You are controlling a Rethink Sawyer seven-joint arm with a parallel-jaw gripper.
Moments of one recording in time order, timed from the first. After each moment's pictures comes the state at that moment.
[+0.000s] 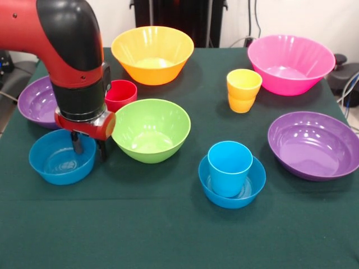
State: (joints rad) arm -0.66 -0.30 0.27 1.27 -0.46 0.61 1.94
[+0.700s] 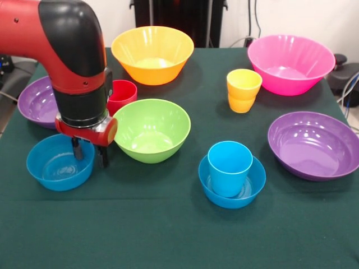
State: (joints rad) arm -0.64 -0.28 0.27 1.22 -0.46 0.63 1.94
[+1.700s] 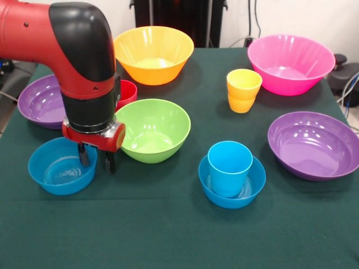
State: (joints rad) arm -0.61 -0.28 0.28 1.20 -0.45 0.63 1.94
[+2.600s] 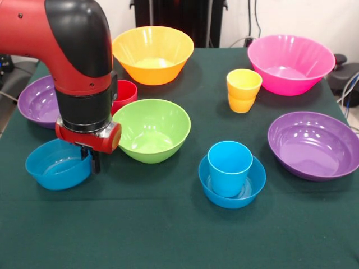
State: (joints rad) arm -0.60 -0.29 0.27 1.17 -0.45 0.63 1.94
